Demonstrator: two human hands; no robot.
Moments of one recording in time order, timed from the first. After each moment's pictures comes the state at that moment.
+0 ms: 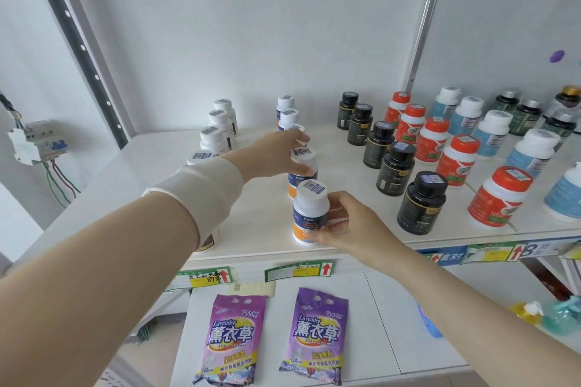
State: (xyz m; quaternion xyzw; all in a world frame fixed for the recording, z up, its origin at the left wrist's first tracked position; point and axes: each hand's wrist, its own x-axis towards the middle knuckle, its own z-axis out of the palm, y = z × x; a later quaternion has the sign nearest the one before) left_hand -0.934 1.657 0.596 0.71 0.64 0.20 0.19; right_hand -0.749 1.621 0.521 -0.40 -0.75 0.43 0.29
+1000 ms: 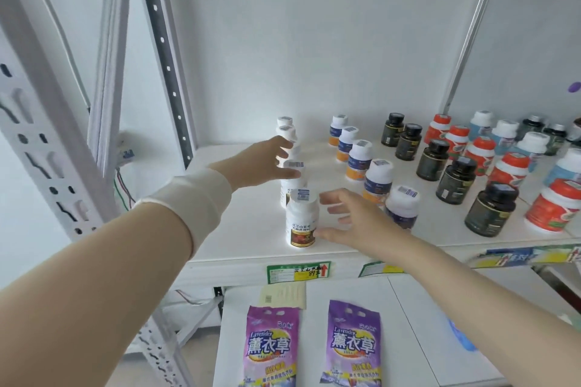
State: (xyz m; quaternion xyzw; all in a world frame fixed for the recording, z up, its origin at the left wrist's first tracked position) left_hand -1.085 1.576 0.608 0.70 0.64 0.24 0.18; right_hand -0.872 1.561 0.556 -0.41 -0.83 0.30 0.22
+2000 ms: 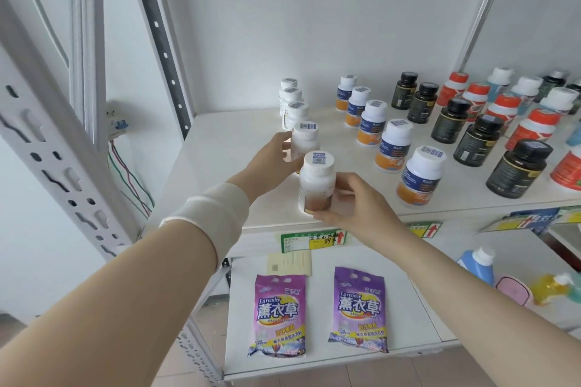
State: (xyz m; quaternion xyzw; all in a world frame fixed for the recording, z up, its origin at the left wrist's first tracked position) left_hand -1.083 1.585 0.526 0.62 0.63 0.39 0.27; right_hand -0.892 1.553 0.505 -0.45 -0.77 0.32 0.30
